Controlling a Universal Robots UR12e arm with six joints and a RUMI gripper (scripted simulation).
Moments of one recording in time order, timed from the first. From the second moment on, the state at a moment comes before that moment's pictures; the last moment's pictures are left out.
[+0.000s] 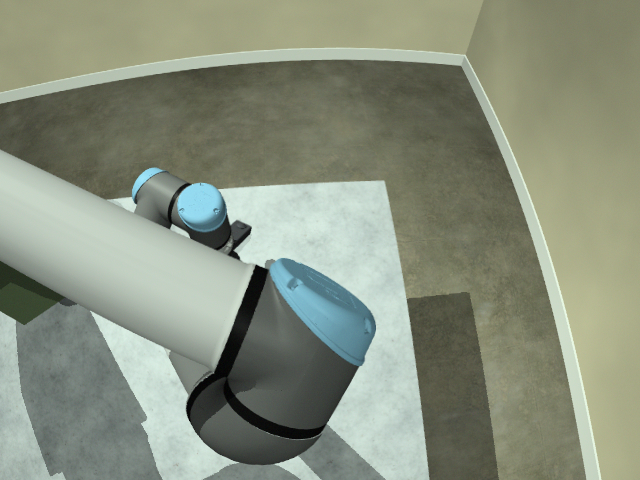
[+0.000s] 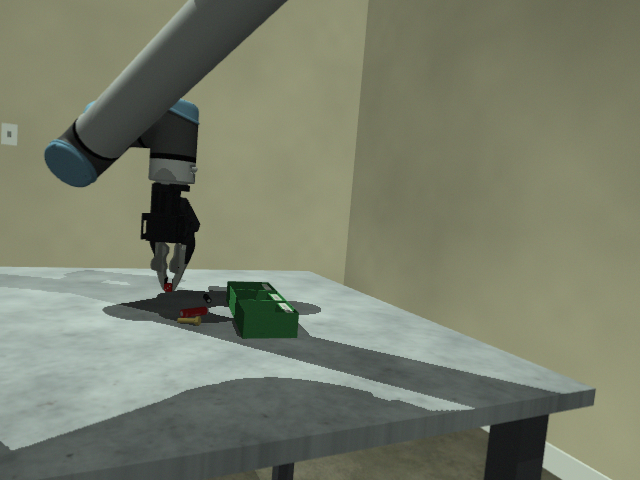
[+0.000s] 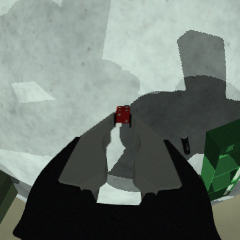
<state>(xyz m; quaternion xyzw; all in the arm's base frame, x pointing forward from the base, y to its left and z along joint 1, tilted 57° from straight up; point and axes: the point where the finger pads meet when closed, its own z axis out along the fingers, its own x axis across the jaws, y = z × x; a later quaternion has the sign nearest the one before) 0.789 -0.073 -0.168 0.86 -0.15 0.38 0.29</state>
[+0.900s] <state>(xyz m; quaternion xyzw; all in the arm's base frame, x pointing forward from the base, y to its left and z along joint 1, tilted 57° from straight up) 0.758 -0.039 -0.139 0.86 -0.15 0.38 0.29</state>
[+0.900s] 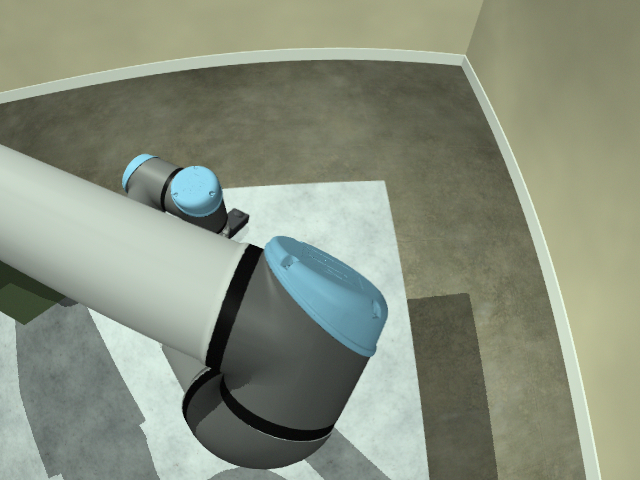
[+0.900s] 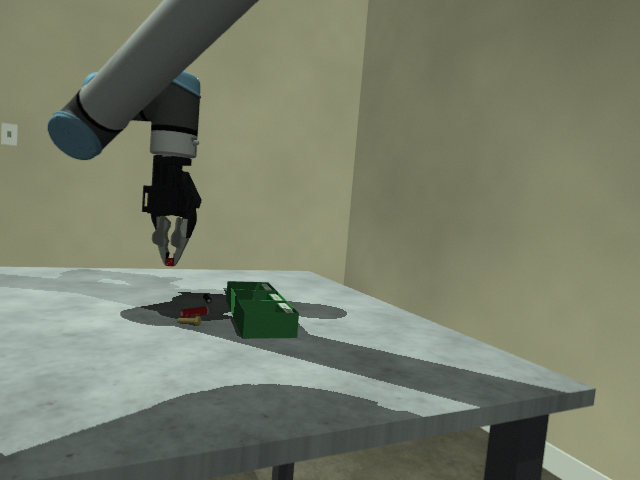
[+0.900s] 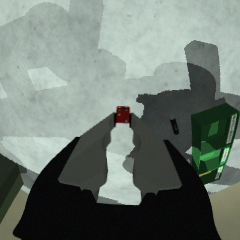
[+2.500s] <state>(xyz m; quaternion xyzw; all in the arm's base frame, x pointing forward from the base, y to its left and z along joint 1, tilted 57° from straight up) 0.796 -0.096 -0.024 0.88 0.02 0.31 0.36</state>
